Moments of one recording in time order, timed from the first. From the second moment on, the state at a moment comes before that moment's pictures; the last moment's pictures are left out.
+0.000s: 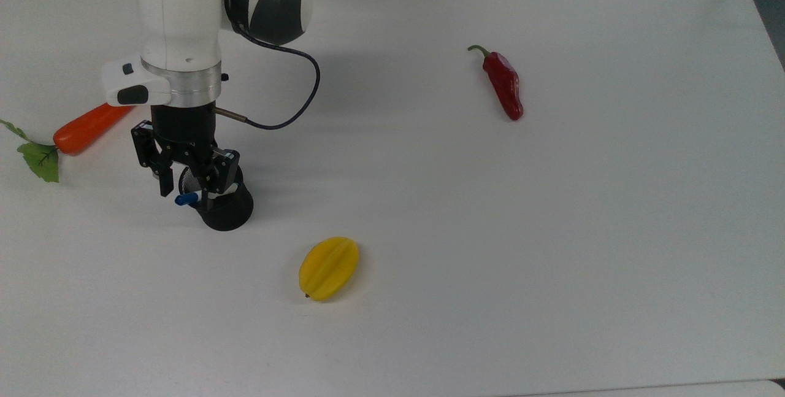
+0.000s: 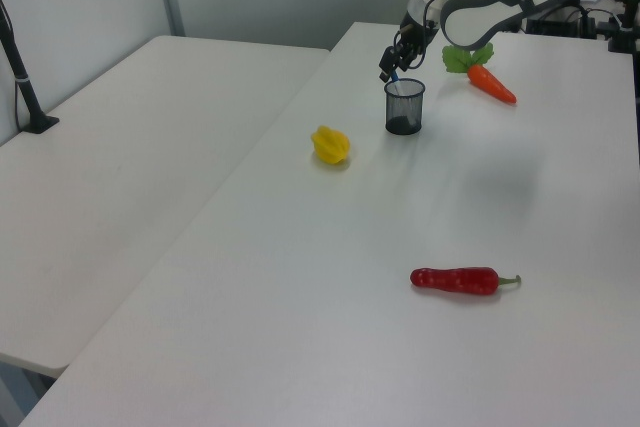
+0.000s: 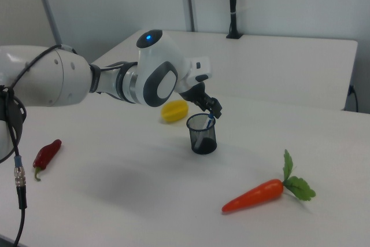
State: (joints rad) arm -0.10 0.51 -0.06 -1.59 -0.11 2.62 0.21
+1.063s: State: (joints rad) arm -0.10 0.51 -0.06 -1.58 -0.12 2.63 0.21
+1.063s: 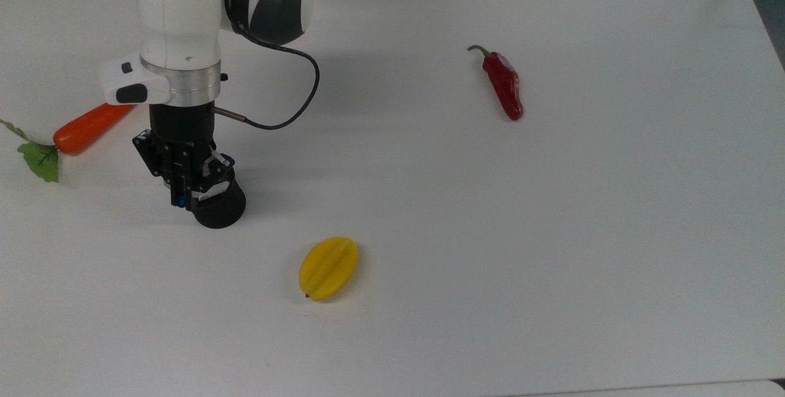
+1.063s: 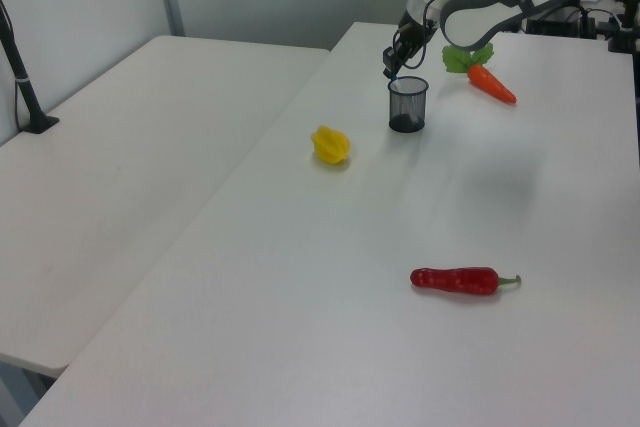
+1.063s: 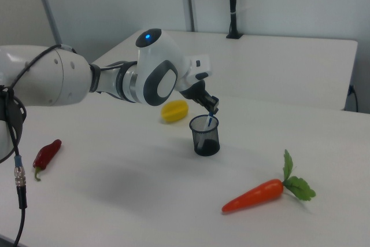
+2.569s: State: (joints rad) arm 0.00 0.31 0.10 -1.59 -0.12 2.21 0.22
